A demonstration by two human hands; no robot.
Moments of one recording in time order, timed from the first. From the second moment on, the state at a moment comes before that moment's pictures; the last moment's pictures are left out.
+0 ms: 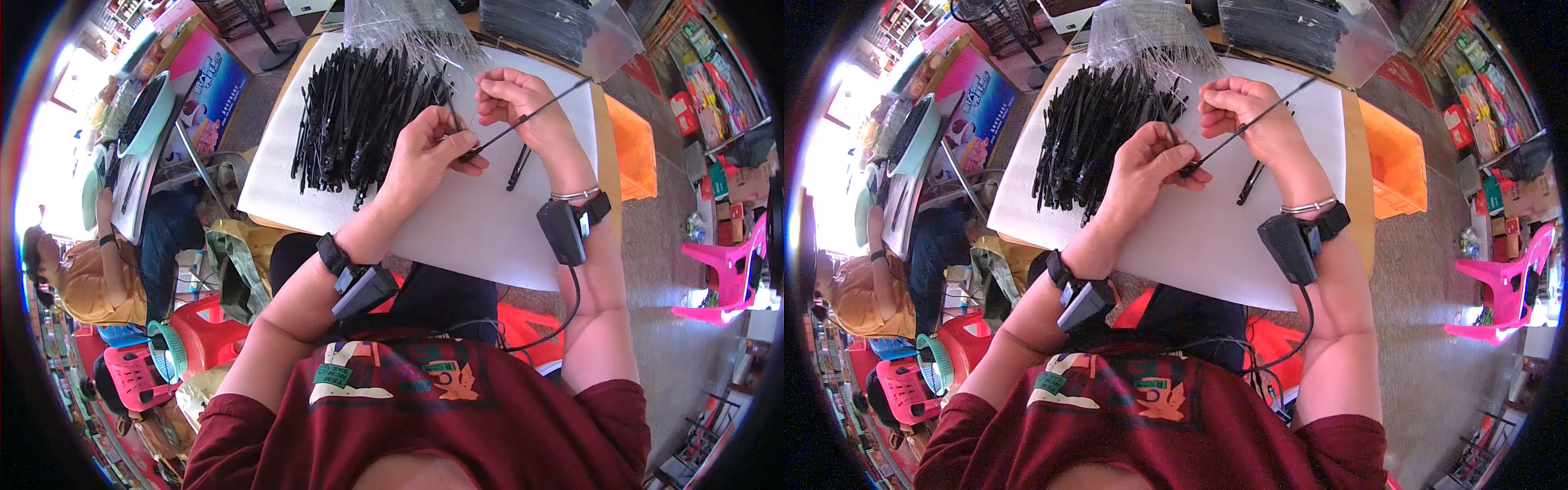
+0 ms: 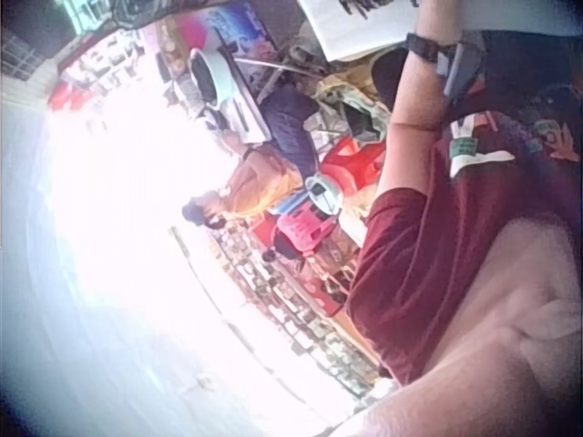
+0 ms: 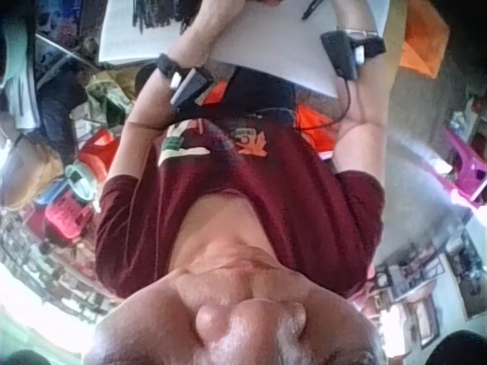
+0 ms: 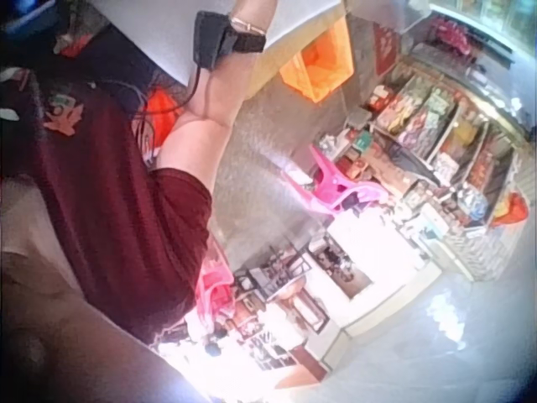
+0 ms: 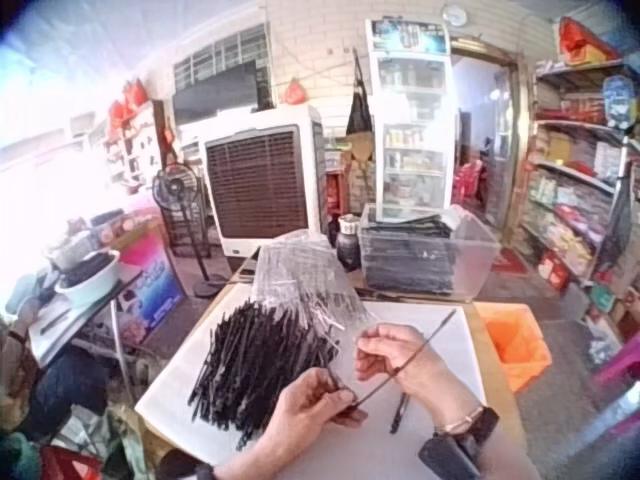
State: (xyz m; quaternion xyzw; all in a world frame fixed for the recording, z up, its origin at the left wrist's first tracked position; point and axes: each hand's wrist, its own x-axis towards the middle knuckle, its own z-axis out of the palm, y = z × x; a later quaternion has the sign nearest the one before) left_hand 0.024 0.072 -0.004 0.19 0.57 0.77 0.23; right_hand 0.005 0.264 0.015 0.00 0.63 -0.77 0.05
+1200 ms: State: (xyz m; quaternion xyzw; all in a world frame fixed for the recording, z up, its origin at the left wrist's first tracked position) left_hand 0.029 0.075 -0.009 0.19 0.62 0.75 0.08; right_hand 0.020 0.263 0.036 -0.13 0.68 -0.71 0.08
